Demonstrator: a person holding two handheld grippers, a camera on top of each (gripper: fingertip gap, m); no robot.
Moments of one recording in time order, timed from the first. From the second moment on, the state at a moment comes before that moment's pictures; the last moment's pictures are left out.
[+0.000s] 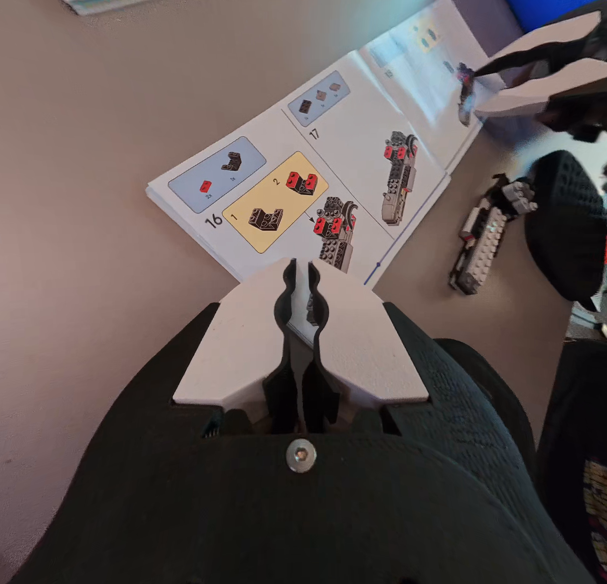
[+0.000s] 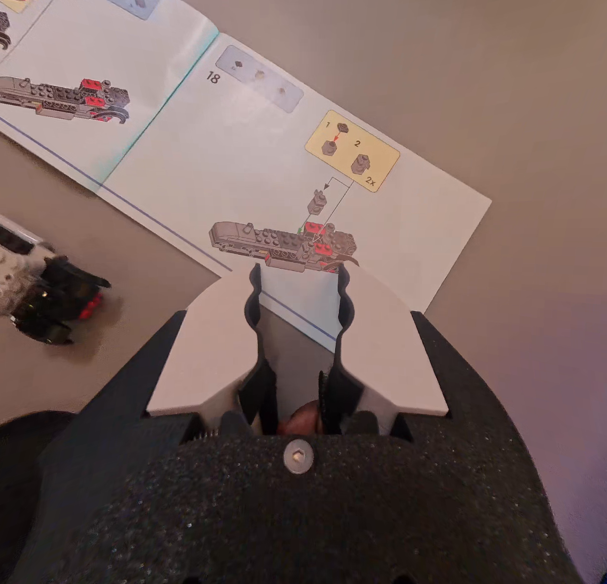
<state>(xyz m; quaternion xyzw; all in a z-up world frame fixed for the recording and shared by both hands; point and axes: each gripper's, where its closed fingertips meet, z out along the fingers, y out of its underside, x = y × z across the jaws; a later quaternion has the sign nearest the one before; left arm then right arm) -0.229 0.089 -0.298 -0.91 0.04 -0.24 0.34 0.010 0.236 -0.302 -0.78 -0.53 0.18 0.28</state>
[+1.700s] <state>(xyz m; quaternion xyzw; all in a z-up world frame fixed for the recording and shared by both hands) -0.260 -0.032 -0.185 -0.78 -0.07 0.32 0.54 0.022 0.246 -0.229 -0.70 -0.47 0.26 0.47</state>
